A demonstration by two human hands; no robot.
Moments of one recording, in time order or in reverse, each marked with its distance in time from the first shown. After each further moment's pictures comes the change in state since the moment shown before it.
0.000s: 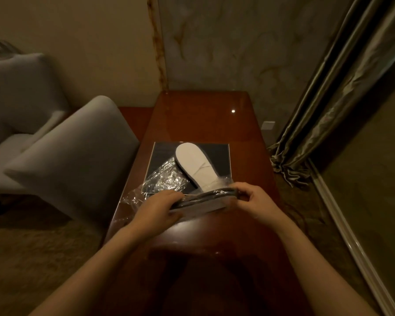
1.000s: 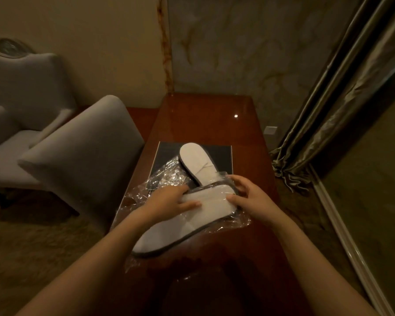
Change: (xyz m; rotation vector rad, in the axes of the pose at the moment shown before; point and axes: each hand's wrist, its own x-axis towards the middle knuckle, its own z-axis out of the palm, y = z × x) left_hand 0.015 0.003 0.003 -0.051 -0.188 -0.125; right_hand -0.007 -0.013 0.010 0.057 0.042 0.171
